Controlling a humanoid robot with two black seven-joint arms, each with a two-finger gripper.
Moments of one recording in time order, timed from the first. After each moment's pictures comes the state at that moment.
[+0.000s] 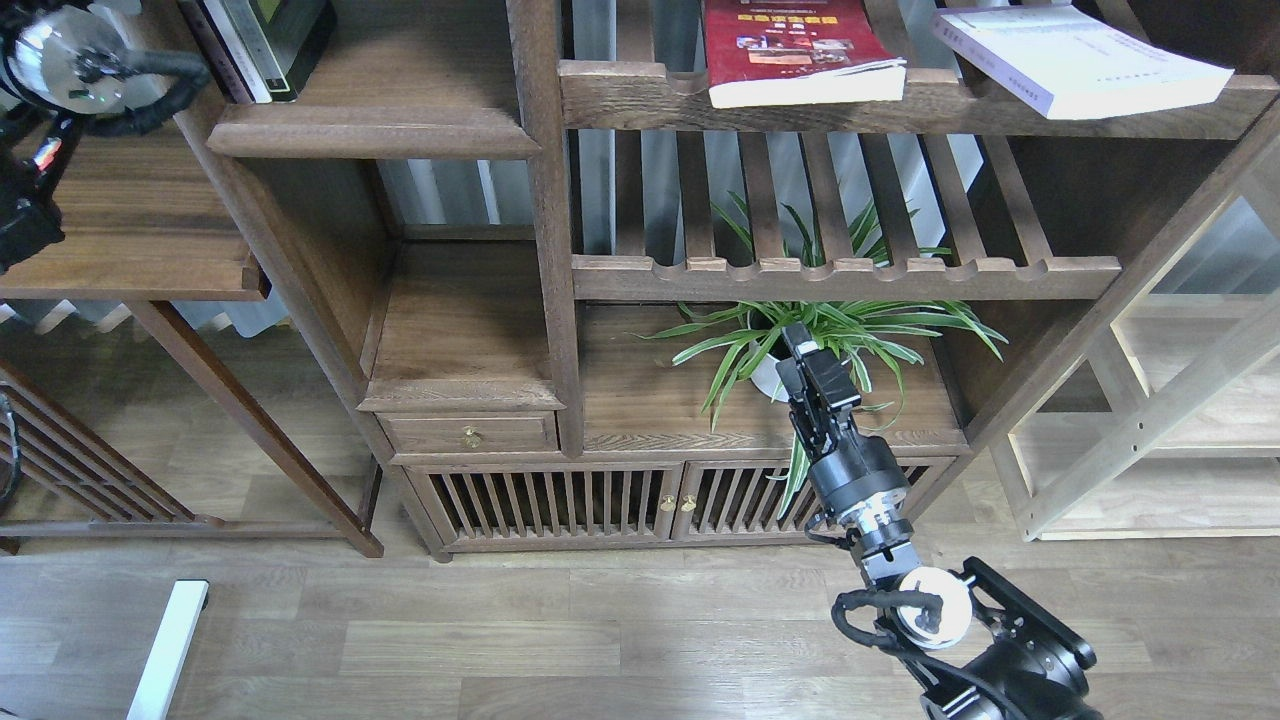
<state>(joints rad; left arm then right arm) -1.31 0.38 -0.55 -0.60 0.38 -0.18 -0.18 0.16 -0.08 0.97 0.98 0.22 0.58 0.23</state>
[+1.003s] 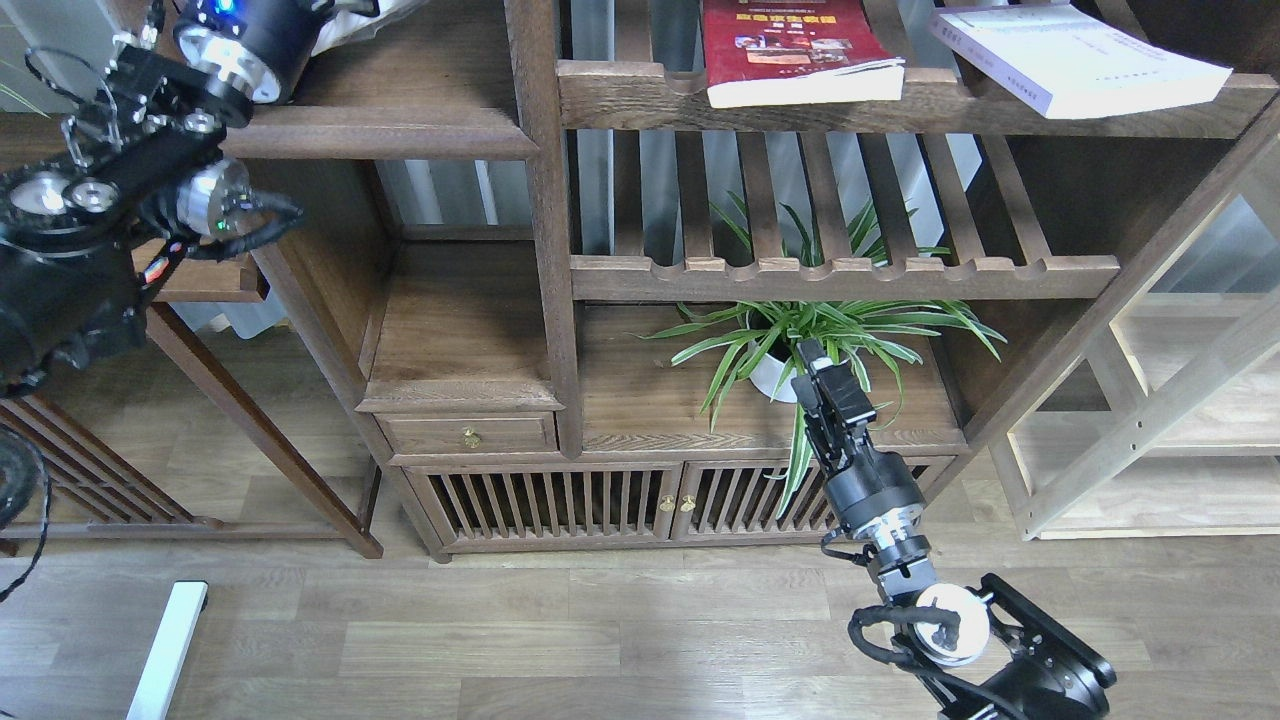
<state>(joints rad) -1.20 0.29 -0.32 -0.59 0.38 0.13 -0.49 0.12 -0.11 0.97 0.99 0.22 0.58 0.22</state>
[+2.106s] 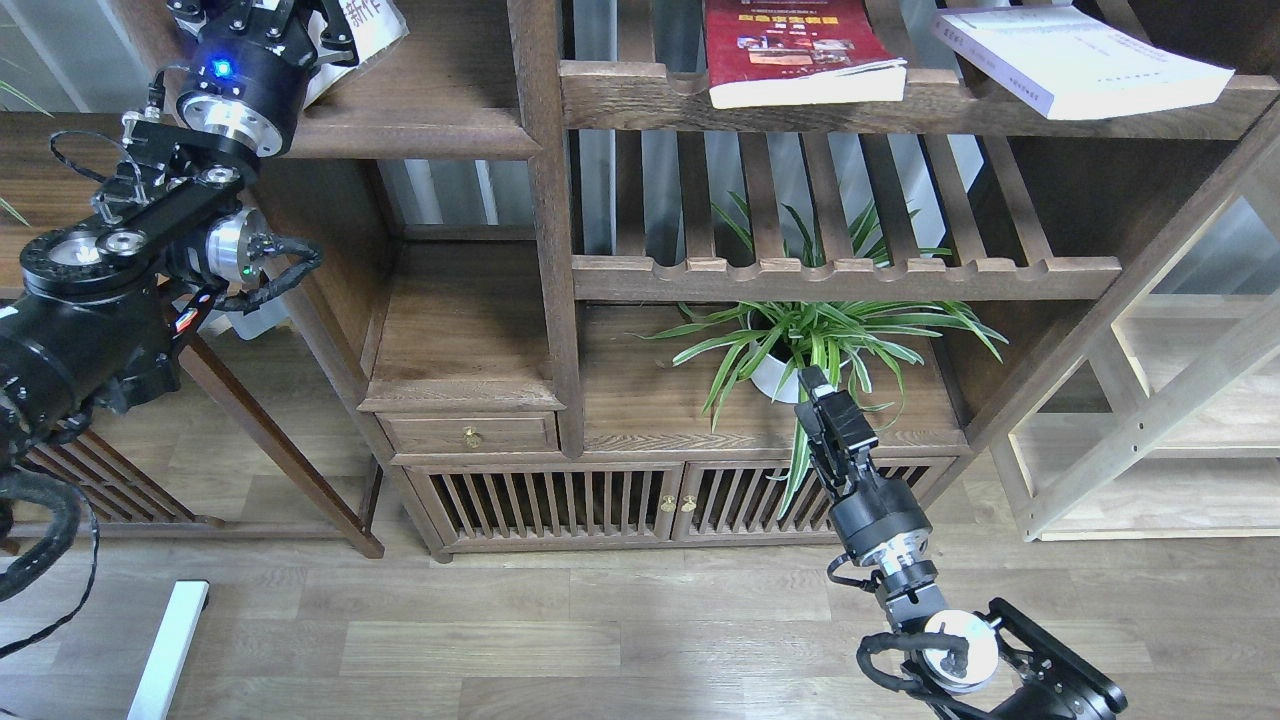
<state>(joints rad) -1.12 0.24 -0.41 -0.55 0.36 0.22 -0.49 0.08 -0.12 0.96 1.00 0.21 0.58 0.22</state>
